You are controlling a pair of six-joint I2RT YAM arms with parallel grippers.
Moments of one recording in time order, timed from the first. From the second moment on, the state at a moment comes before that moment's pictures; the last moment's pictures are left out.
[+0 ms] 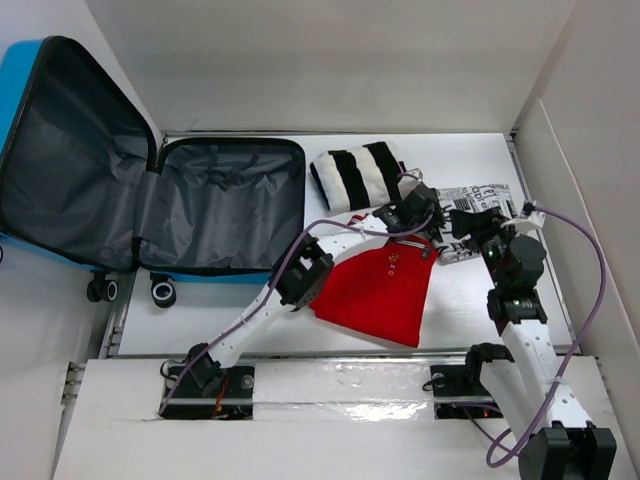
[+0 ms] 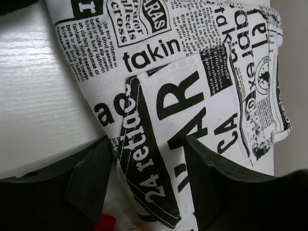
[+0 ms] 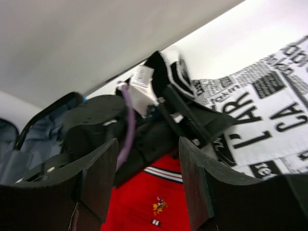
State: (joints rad) left arm -0.95 2.67 2.33 -0.23 -0.20 -0.98; right arm -0.03 0.67 0.42 0.24 -0.13 0.64
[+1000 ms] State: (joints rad) left arm -0.91 2.58 2.17 0.08 0.03 -0.73; right arm -0.13 0.73 0.46 0.26 -0.30 0.55
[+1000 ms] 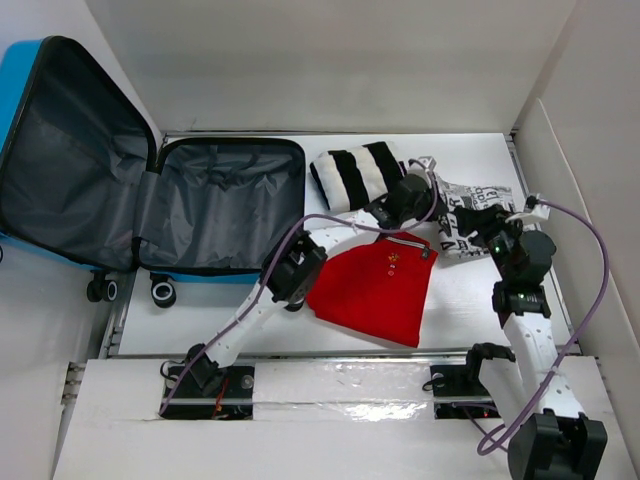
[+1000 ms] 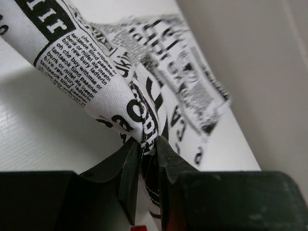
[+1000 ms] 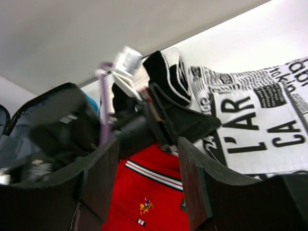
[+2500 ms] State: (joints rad) left arm 0.37 1.42 0.81 -0.01 0.35 -0.70; right arm -0.19 0.79 0.44 0.30 -0.42 0.54
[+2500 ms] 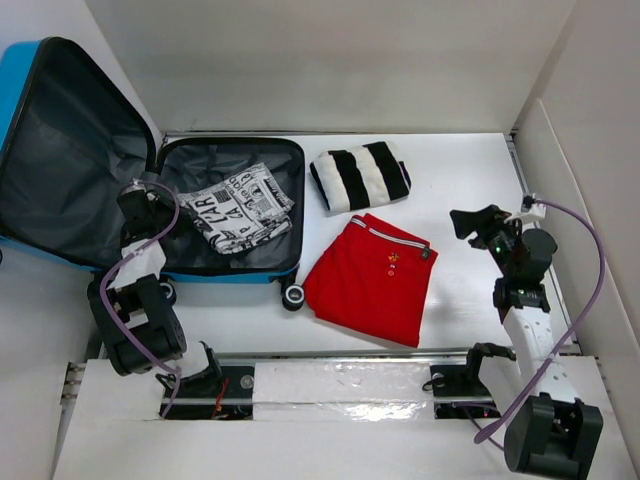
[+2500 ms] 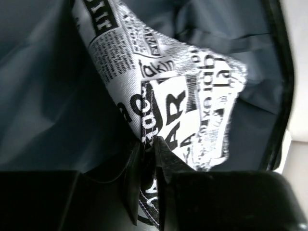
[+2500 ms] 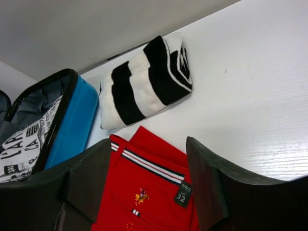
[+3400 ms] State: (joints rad) left arm -0.68 1.22 0.87 0.29 0.00 -0.71; right arm 0.02 1.67 0.99 0.27 -0.32 0.44
